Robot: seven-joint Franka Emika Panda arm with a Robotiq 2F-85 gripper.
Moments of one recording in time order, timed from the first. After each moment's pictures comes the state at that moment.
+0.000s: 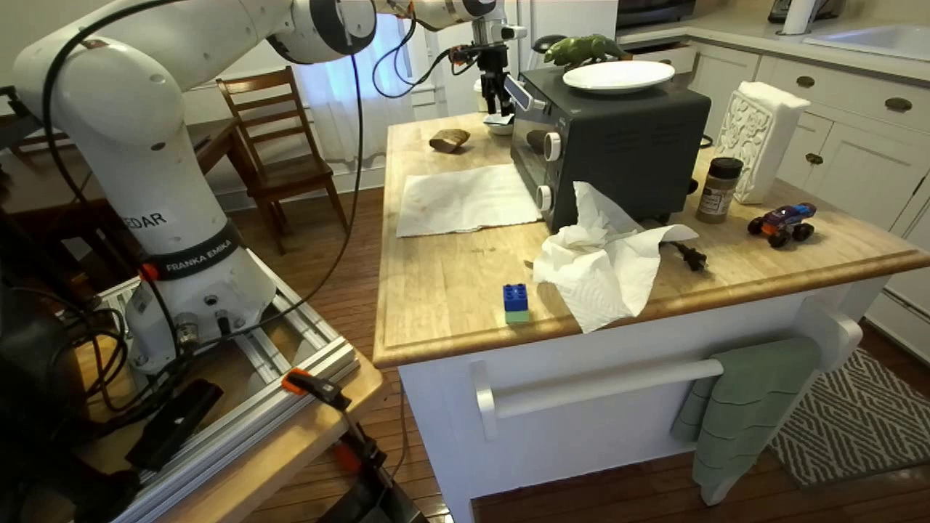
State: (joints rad) arm 0.18 1.25 -0.14 -0.54 -0.03 1.69 0.60
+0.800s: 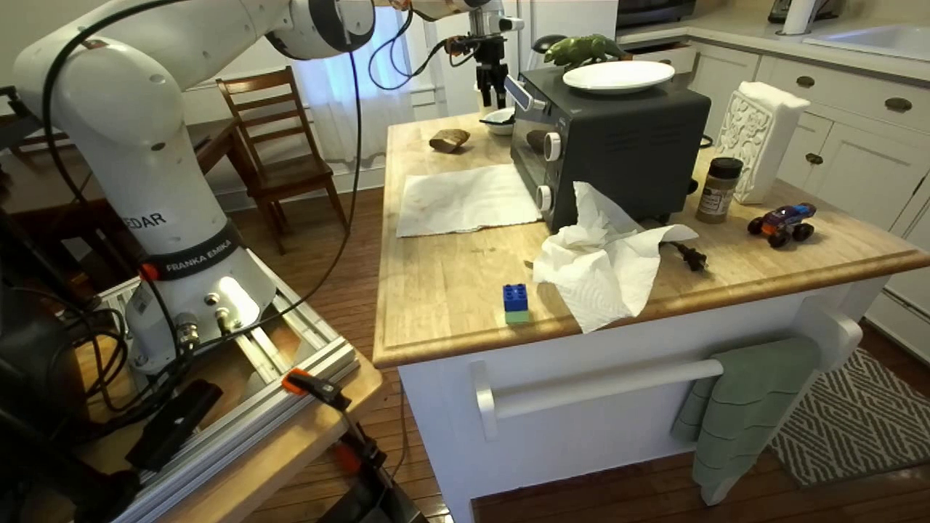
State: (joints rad) arm 0.18 1.22 -0.12 -0.52 -0.02 1.65 0.56
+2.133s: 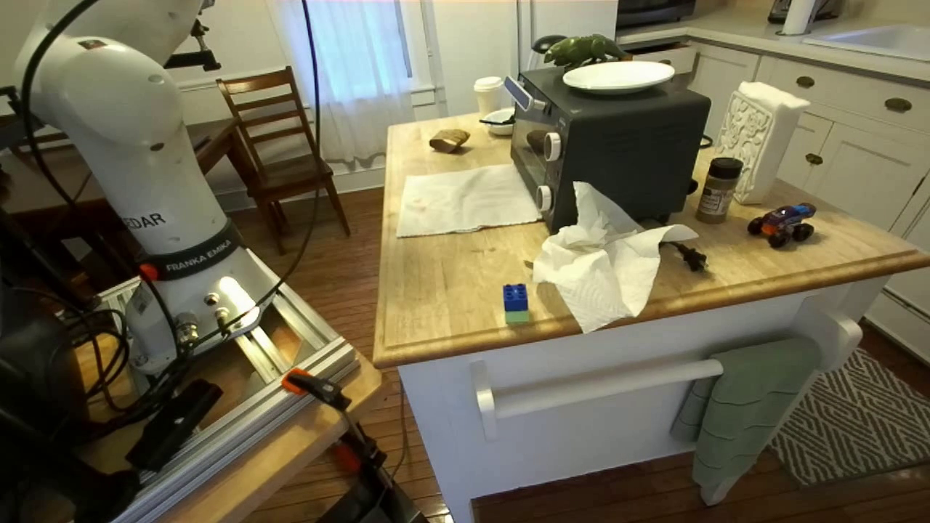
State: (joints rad) arm 0.17 0.83 -0.04 -0.42 -0.01 1.39 0.23
